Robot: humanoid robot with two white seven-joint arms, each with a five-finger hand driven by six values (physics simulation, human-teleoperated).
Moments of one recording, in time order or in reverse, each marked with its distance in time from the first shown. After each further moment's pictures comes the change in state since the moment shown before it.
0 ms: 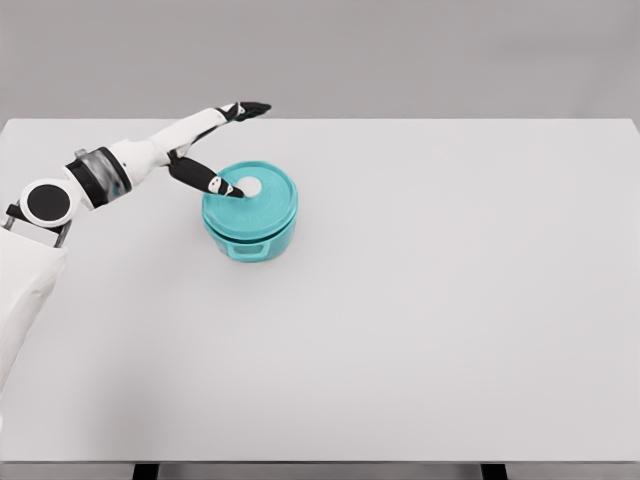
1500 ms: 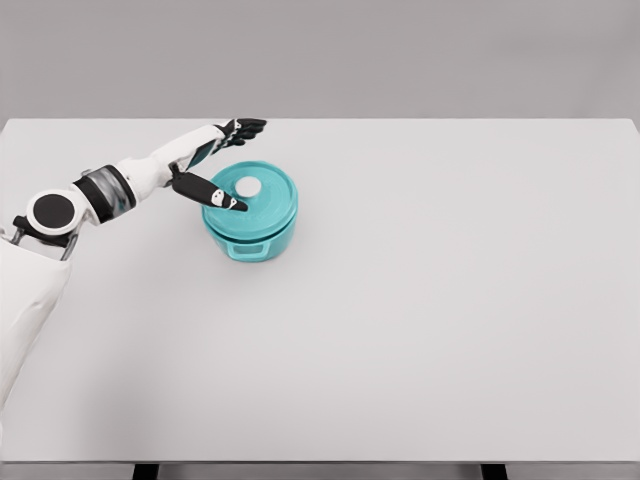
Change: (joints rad) left arm 0.038 0.000 -0.014 -0.007 0.129 0.159 0.000; right arm 0.000 0.000 0.000 0.000 0.000 0.000 0.000
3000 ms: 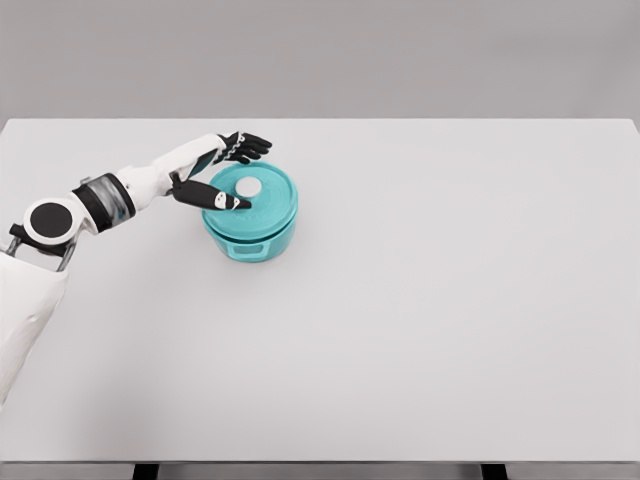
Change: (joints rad) left arm 0.051 0.022 0.000 -0.093 0.004 0.040 0.000; right arm 0.000 0.000 0.000 0.000 0.000 0.000 0.000
